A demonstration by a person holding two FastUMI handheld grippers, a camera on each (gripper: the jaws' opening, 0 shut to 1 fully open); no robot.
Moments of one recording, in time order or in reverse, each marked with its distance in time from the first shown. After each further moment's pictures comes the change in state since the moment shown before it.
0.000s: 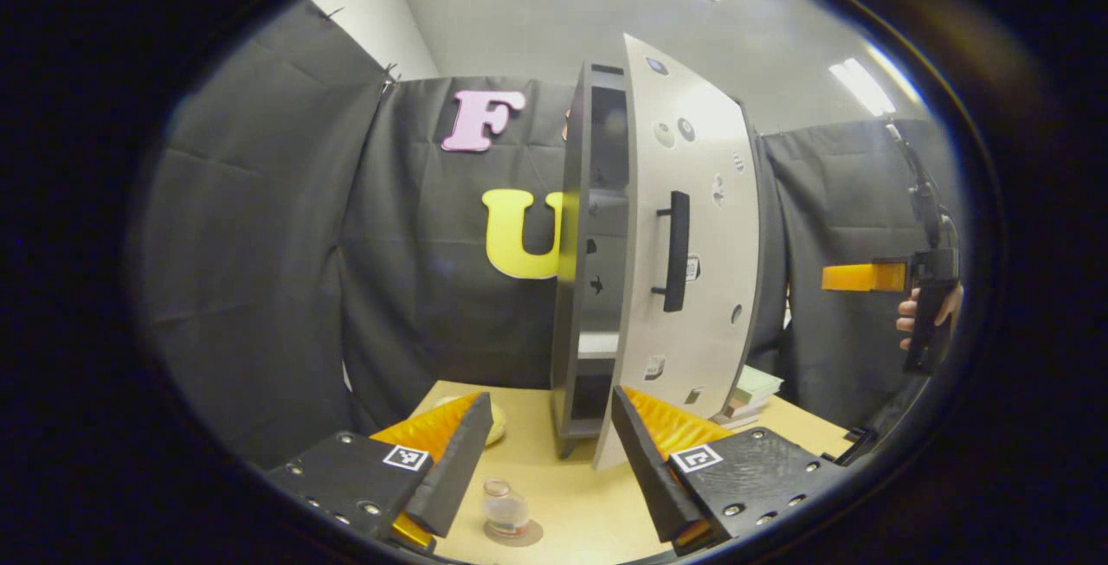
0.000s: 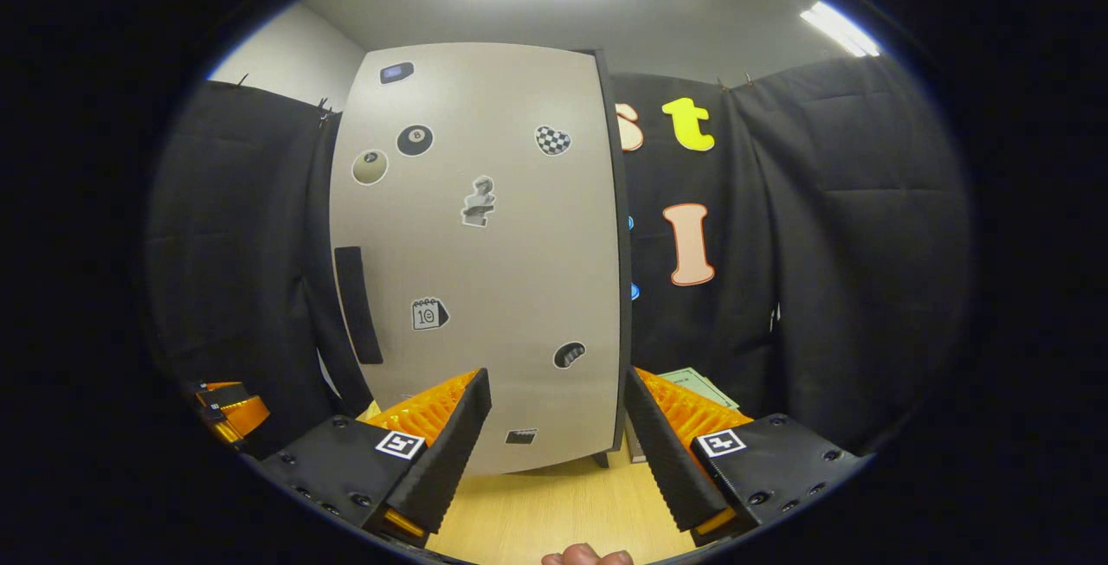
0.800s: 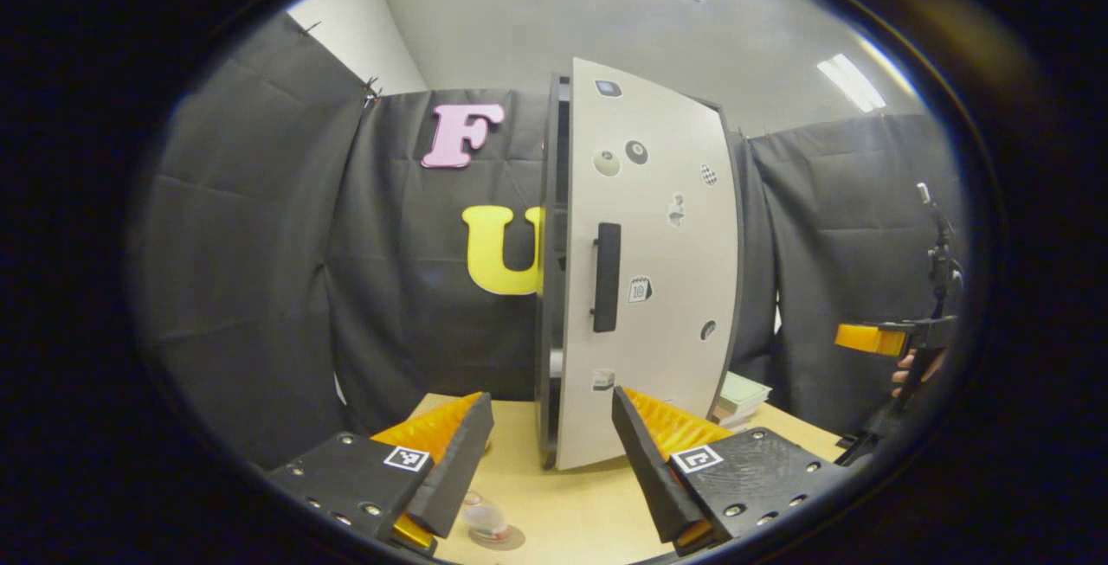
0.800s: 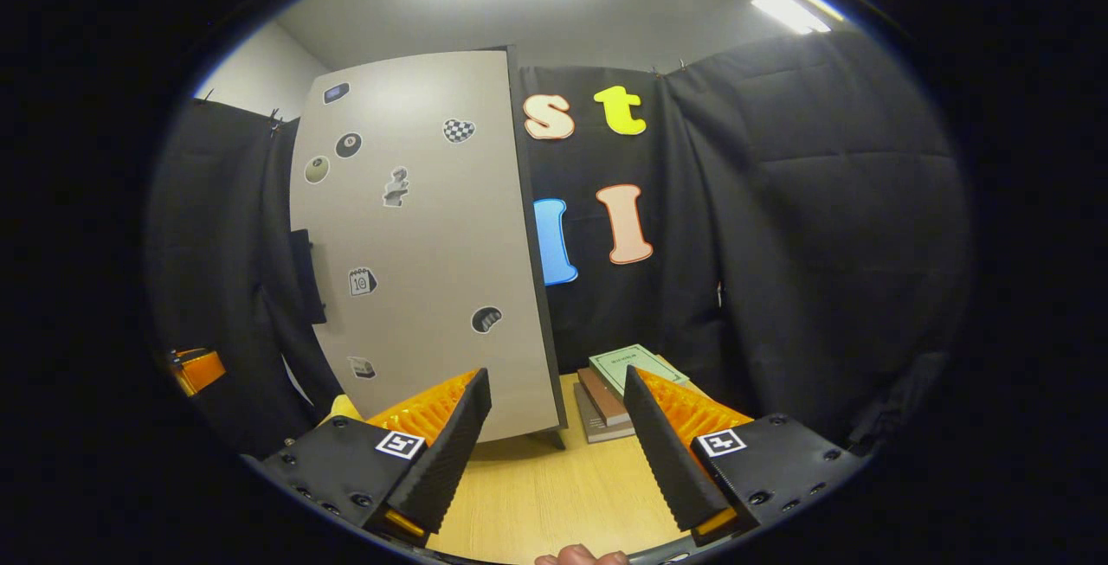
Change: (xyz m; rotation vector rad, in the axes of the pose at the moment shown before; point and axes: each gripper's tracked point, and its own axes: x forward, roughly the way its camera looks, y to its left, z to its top) left arm -0.001 -0.049 0.014 -0.022 -0.001 -0.052; right arm -0.046 -0.077 -0.046 0.045 -0.008 -0.173
